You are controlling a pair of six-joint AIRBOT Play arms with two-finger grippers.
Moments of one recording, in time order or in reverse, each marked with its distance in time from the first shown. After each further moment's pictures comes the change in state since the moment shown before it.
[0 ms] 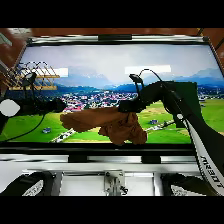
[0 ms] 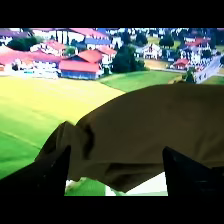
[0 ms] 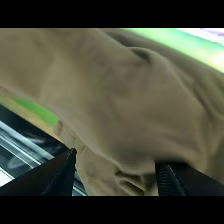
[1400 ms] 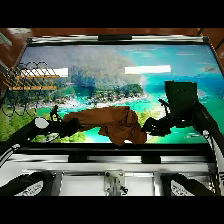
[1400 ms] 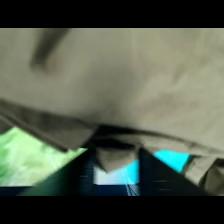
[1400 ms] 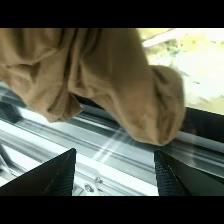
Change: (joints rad) left arm -0.070 -0.208 -0.402 -0.484 0.285 -0.030; right arm -0.343 0.183 -0.407 0.060 -0.253 -0.026
